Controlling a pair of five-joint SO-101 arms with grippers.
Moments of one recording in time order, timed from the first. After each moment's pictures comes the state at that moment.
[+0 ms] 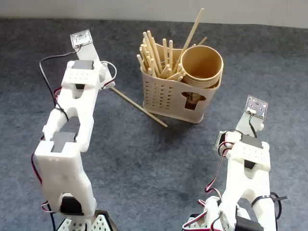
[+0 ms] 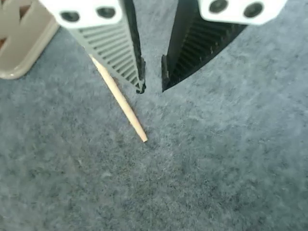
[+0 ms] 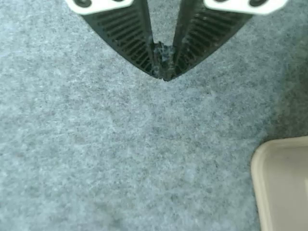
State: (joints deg) left arm -3.7 26.1 -10.2 59.3 29.0; right arm 11.8 -30.2 59.3 47.4 -2.3
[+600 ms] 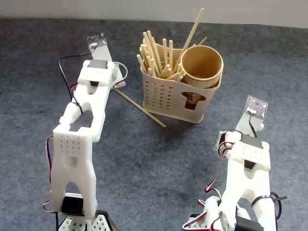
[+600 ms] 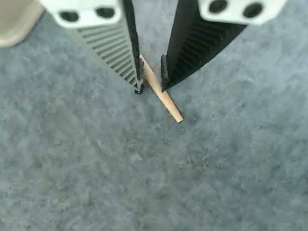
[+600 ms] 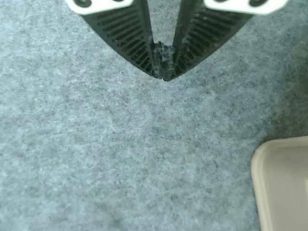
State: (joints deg) left arm -0.7 46.3 -28.7 59.6 29.2; right arm 11.8 -30.2 59.3 47.4 -2.3
